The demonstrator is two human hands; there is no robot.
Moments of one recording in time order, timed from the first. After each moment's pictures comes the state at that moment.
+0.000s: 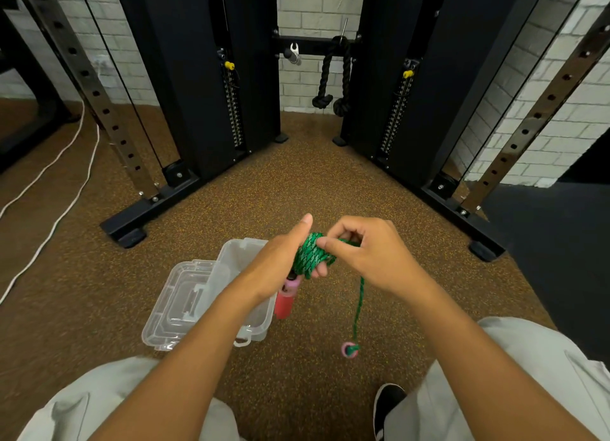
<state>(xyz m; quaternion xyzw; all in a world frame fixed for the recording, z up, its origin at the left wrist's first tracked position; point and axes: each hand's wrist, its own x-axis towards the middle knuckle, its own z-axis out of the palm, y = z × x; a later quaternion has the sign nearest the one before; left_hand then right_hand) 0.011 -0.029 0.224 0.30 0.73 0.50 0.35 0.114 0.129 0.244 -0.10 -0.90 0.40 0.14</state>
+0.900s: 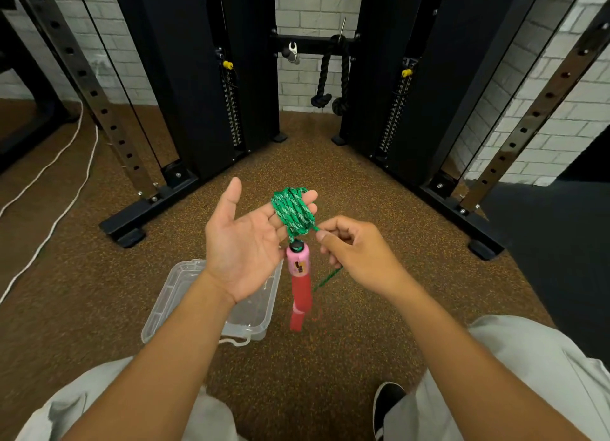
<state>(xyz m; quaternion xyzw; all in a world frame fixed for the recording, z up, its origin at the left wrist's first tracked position) -0.004 -0.047 0.250 0.17 0.35 0.79 0.47 0.103 0.122 0.228 -0.14 -0.81 0.55 0.11</state>
